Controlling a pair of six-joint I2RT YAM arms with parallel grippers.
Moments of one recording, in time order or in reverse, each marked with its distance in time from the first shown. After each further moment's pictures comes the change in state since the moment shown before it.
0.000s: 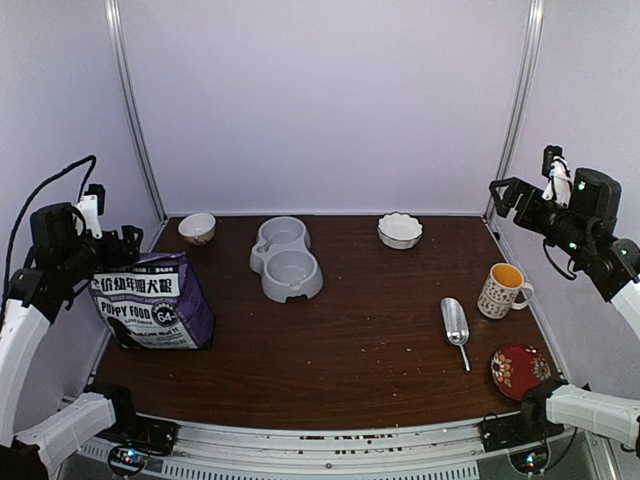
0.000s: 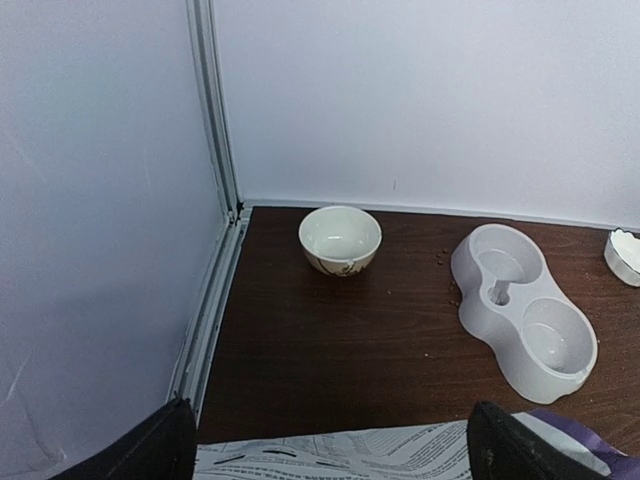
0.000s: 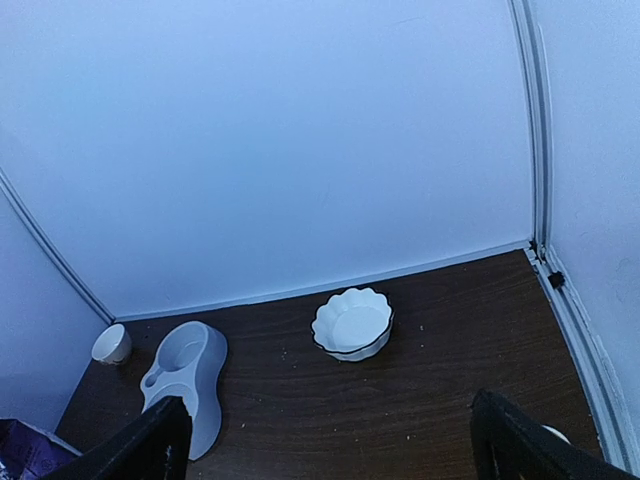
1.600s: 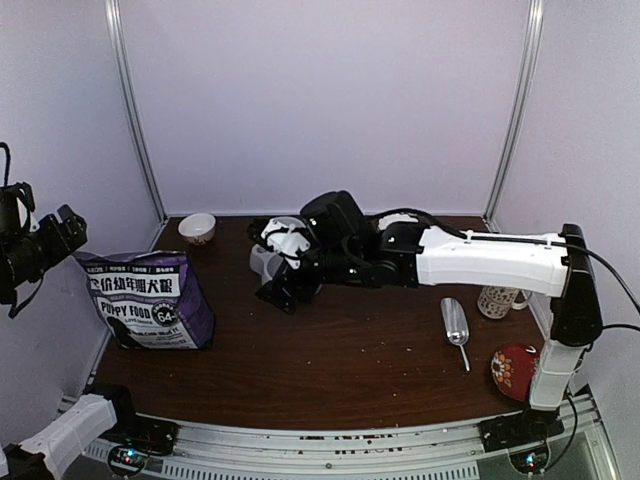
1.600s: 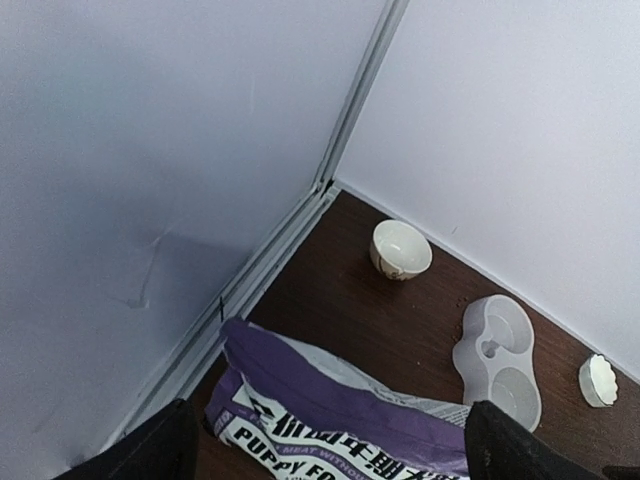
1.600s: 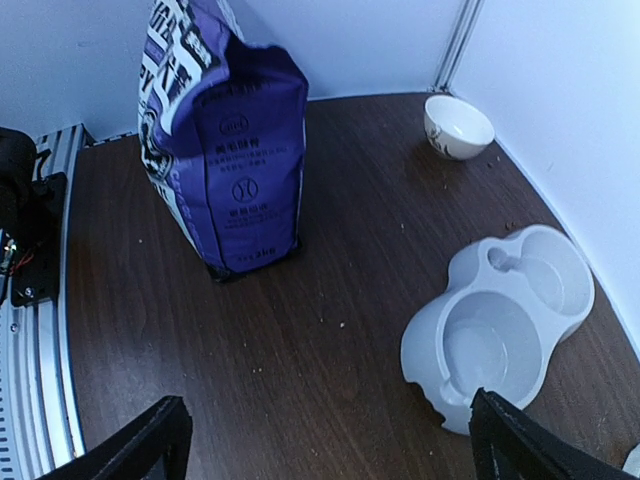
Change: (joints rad) left arm 0.050 -0.046 0.451 -0.566 -0.200 -0.385; right arm 0.831 1.049 0.640 0.054 -0.109 -0.545
